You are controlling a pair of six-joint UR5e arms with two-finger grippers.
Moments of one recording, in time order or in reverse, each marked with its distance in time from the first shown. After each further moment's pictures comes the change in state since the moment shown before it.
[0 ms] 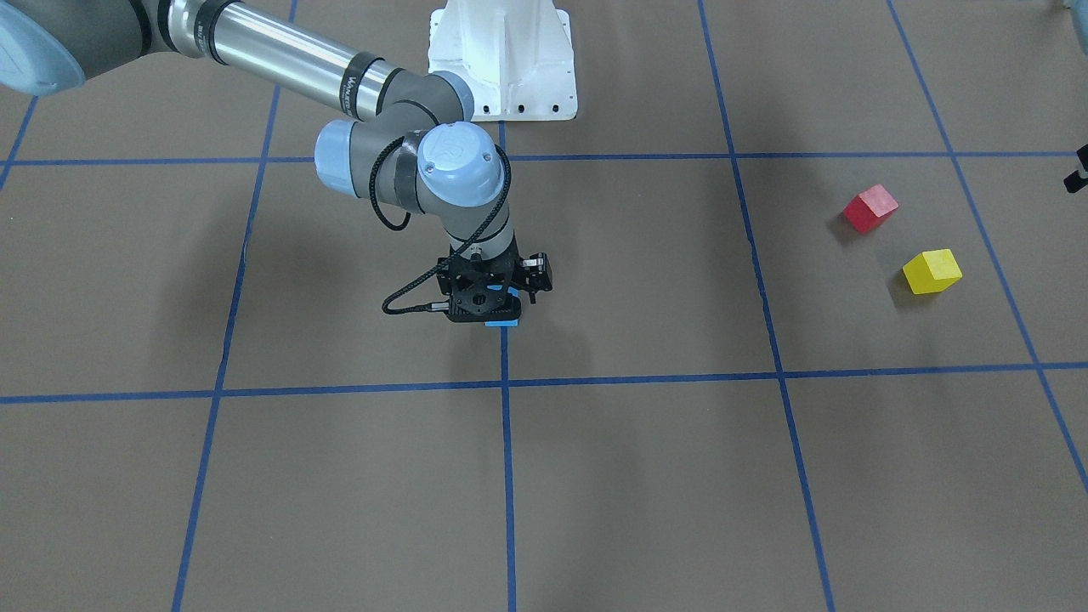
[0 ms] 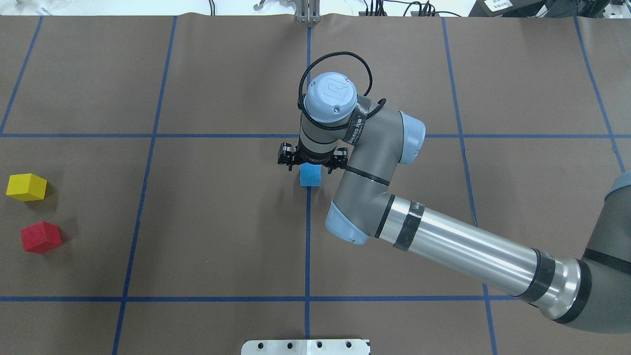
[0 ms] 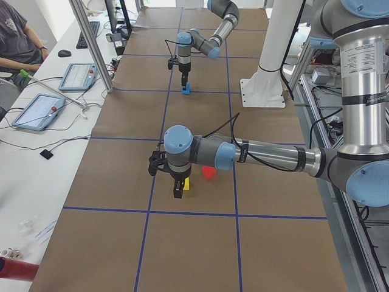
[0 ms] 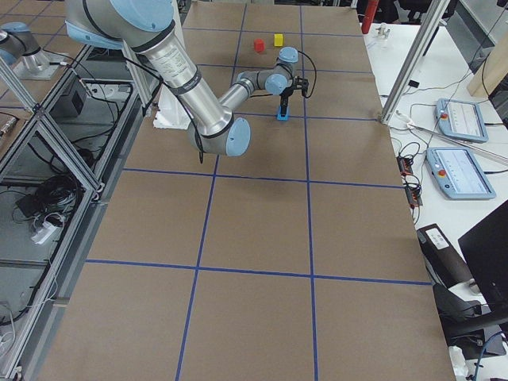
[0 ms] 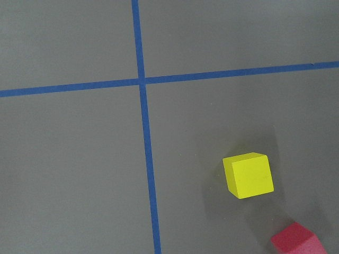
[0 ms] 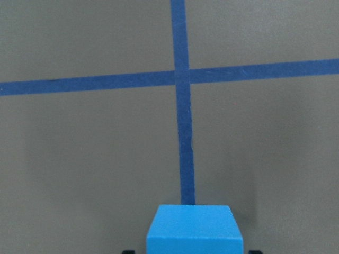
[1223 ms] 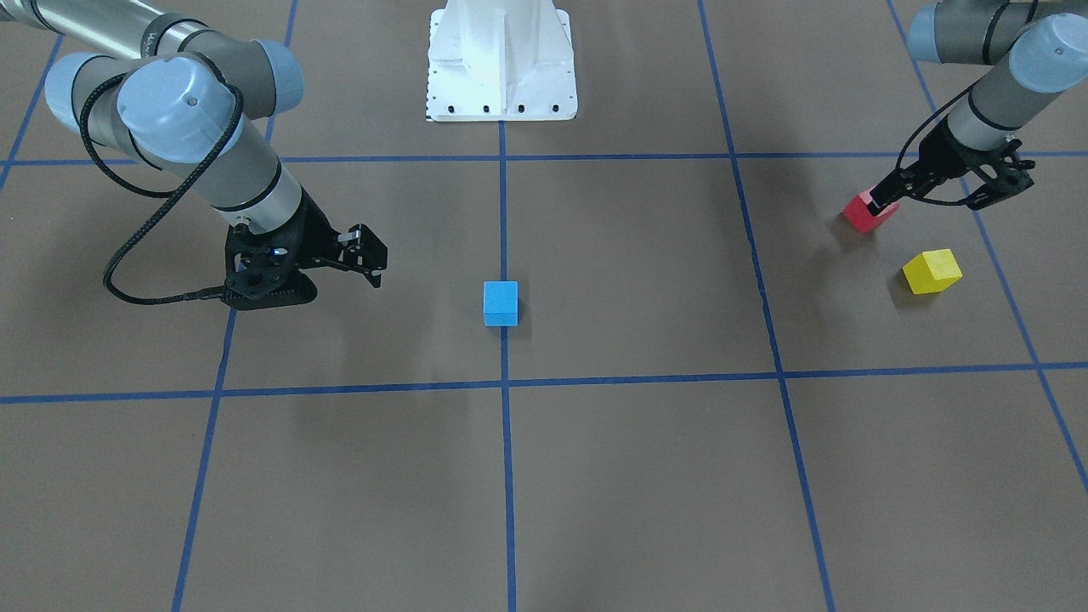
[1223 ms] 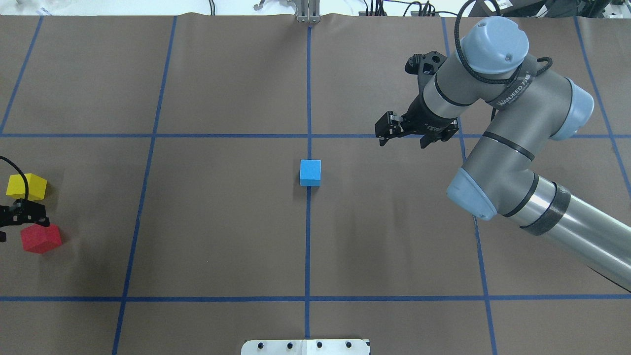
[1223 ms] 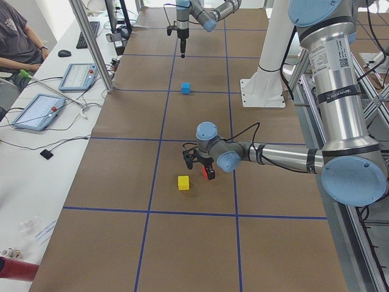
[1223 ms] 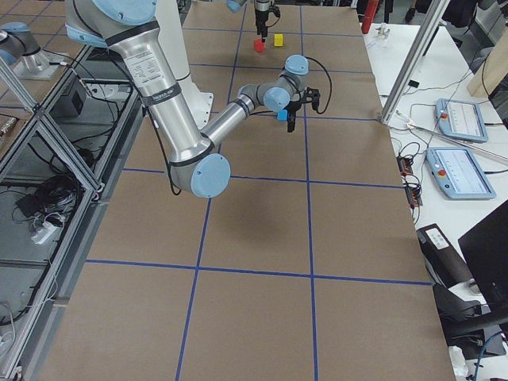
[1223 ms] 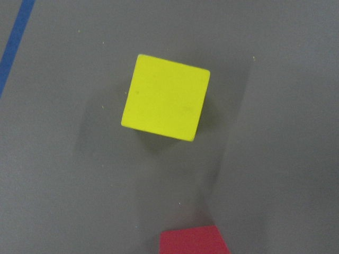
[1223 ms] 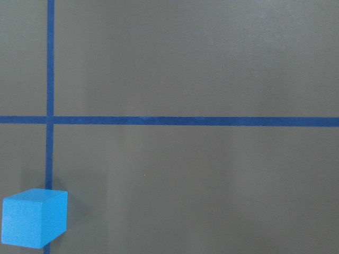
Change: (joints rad) left arm 0.605 0.130 0.002 -0.523 0.243 -1.090; right arm 0.209 -0.354 0.392 -0.075 0.161 -0.201
